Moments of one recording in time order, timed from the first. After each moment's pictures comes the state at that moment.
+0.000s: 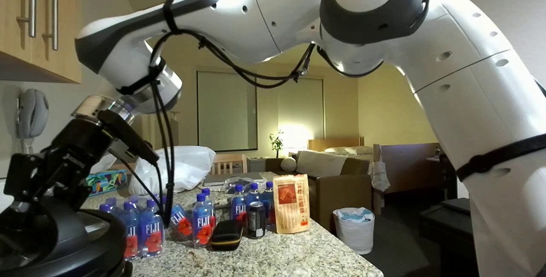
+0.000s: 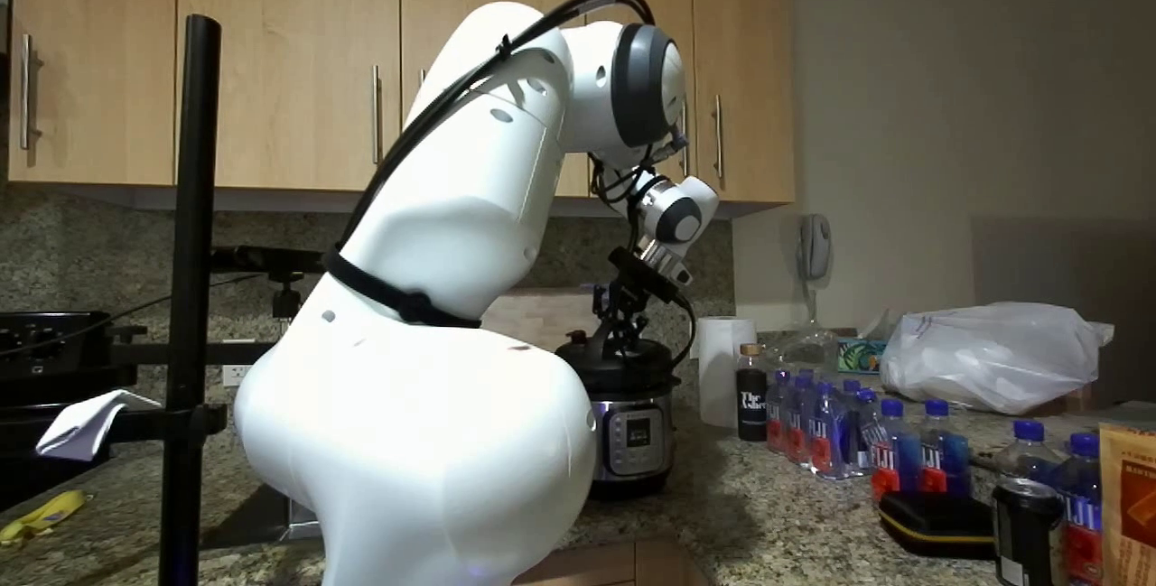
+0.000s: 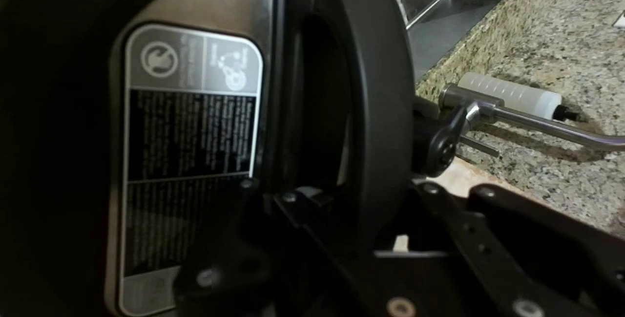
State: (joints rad) arm 0.25 0.37 0.27 -1.55 0.59 1.88 -0.32
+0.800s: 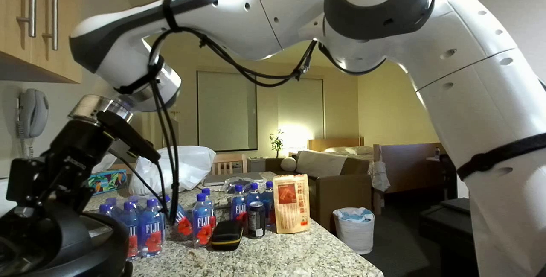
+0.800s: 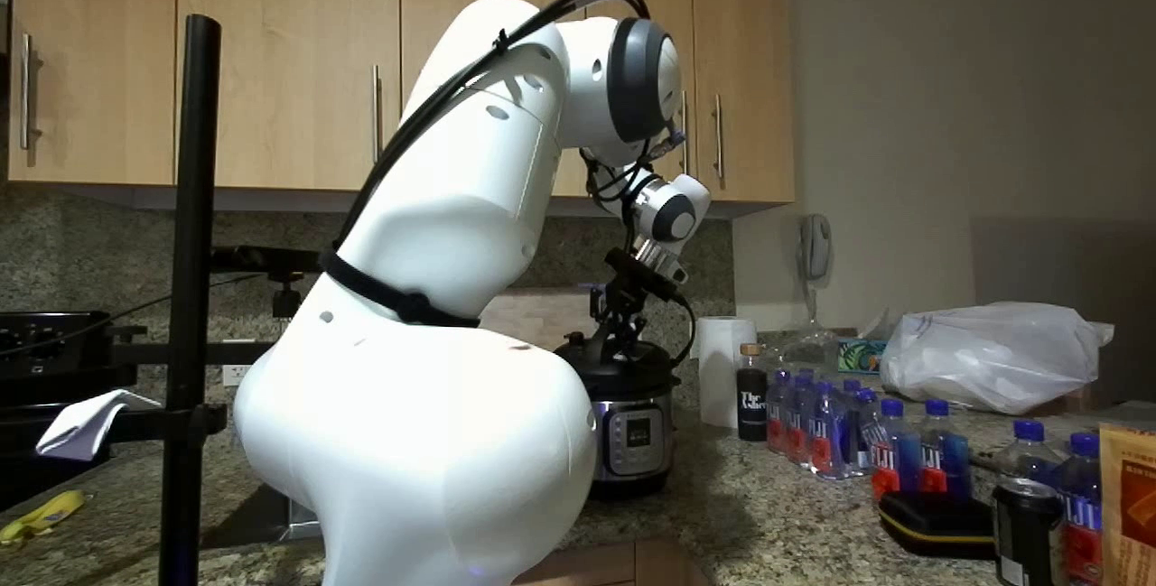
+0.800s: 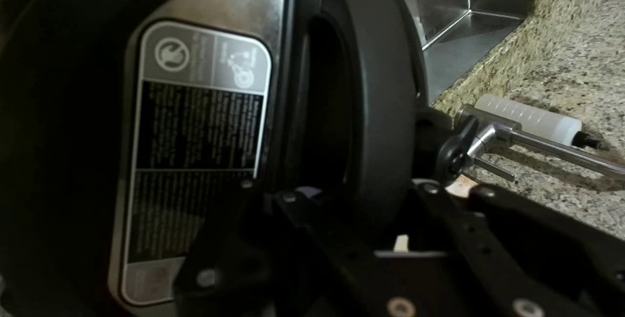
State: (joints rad) arm 0.26 0.36 0.28 -1.56 0.53 1.88 -0.32
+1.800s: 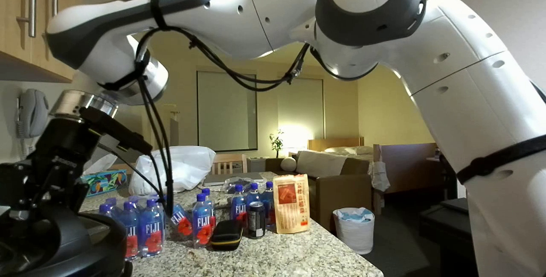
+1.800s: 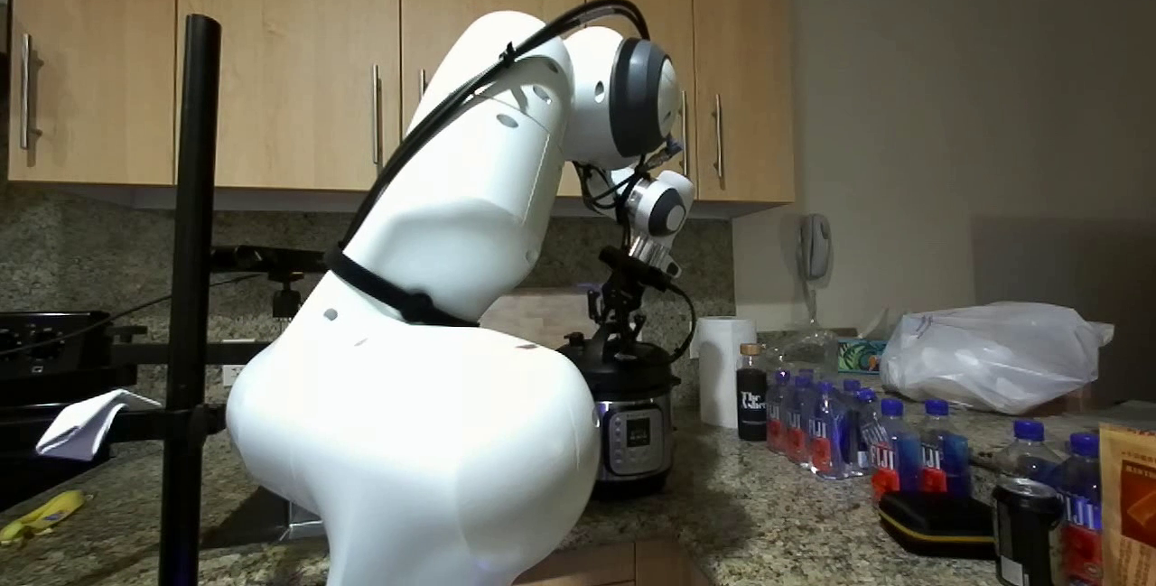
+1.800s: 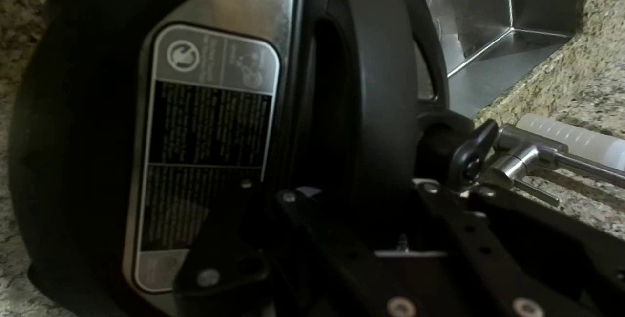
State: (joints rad) arm 0.30 0.41 0.28 -1.47 0.38 1.83 -0.22
